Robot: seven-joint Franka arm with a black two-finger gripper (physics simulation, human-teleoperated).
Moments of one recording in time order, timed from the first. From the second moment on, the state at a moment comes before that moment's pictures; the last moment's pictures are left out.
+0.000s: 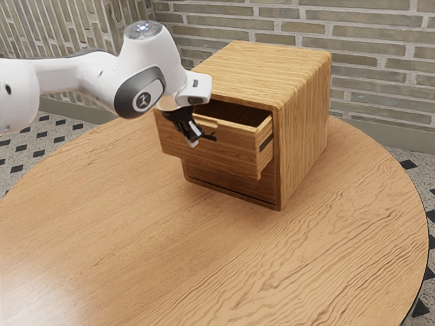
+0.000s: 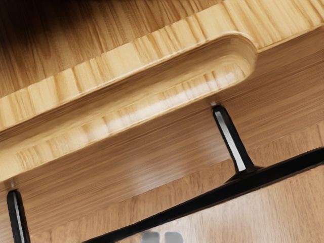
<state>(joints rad) -0.11 0.12 -0.06 -1.82 0.15 2.27 0.20</state>
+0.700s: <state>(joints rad) -0.12 0.34 -0.04 -1.53 0.14 2.22 0.29</state>
